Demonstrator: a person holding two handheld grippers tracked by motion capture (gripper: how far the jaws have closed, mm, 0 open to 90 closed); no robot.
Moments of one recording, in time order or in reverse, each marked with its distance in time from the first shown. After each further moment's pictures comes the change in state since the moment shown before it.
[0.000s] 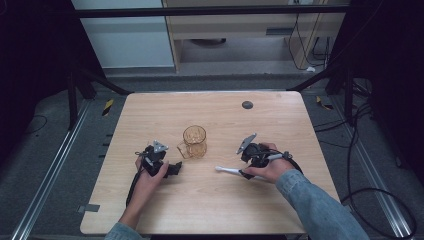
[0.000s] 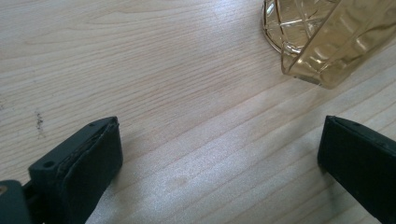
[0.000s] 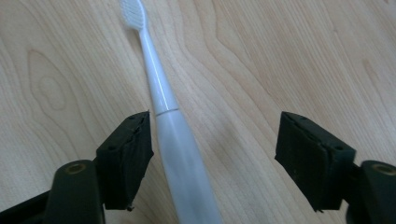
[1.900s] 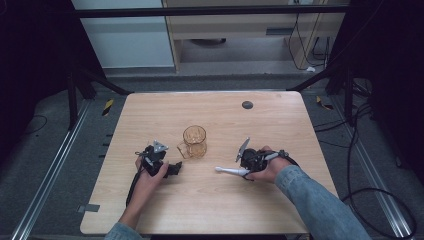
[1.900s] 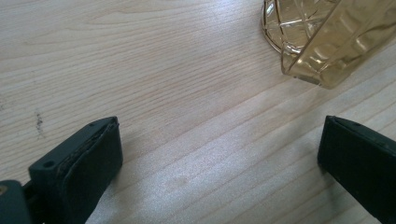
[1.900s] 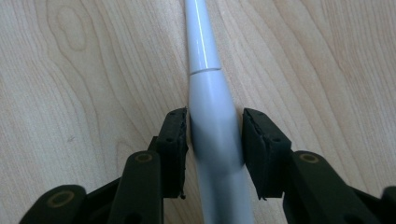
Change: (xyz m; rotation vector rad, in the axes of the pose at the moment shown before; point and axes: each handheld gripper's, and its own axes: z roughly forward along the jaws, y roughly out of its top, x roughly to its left) left arm 0.000 0.000 0.000 0.000 -0.001 0.001; right arm -0.001 -0.006 0.020 0.151 0.146 -0.113
